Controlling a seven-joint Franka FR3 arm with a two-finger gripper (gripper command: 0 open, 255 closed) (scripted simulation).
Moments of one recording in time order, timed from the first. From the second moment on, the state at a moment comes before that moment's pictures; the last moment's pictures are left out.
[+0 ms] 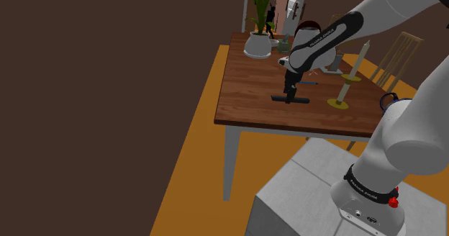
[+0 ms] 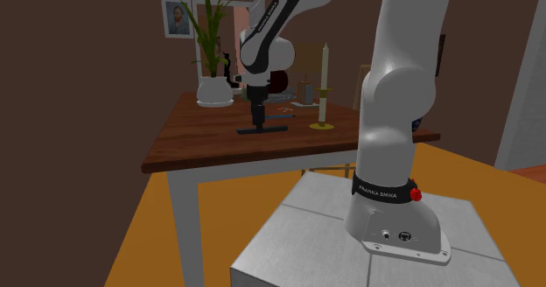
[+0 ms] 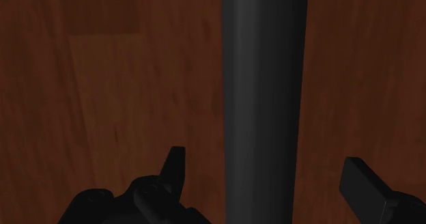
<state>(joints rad) 0.16 -0.11 -0.59 -2.53 -0.15 2.51 -0.96</state>
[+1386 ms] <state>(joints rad) 0.16 -0.17 -0.57 -2.51 -0.19 2.43 -0.94</state>
